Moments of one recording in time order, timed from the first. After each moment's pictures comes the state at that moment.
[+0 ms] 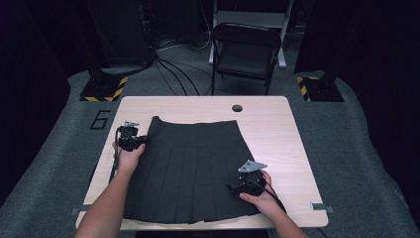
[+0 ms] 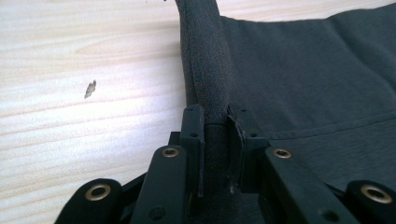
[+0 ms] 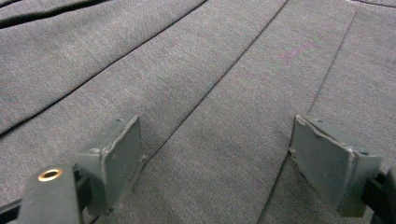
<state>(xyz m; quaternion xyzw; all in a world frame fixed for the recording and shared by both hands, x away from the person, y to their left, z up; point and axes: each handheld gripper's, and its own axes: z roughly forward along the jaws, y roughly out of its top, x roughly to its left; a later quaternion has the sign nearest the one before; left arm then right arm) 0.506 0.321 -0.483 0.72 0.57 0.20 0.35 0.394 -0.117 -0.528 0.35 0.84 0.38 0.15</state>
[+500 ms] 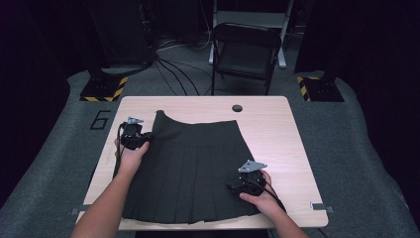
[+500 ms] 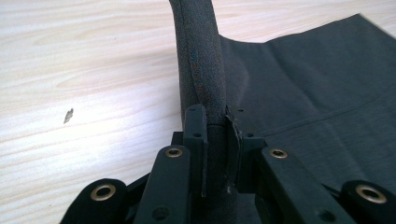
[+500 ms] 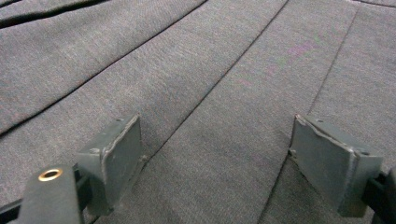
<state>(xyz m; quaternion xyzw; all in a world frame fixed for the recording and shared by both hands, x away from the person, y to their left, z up) 0.484 0.292 -0.440 0.73 0.54 0.20 0.37 0.394 -0.117 -0.528 0.35 0.84 0.38 0.15</state>
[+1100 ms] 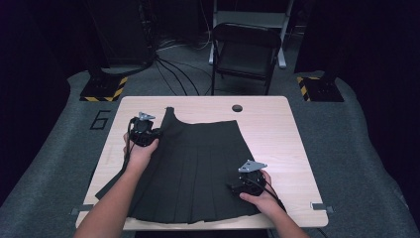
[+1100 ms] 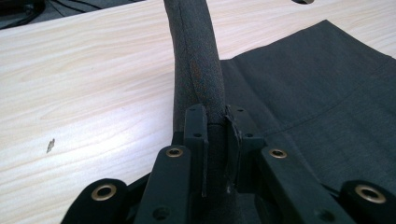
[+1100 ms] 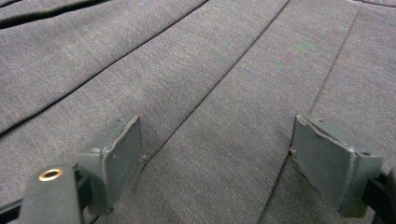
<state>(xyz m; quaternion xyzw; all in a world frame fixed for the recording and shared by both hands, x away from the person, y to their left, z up) 0.482 0.256 -0.414 0.76 0.50 0.22 0.35 0.395 -0.117 -0.528 0.35 0.84 0.38 0.15</state>
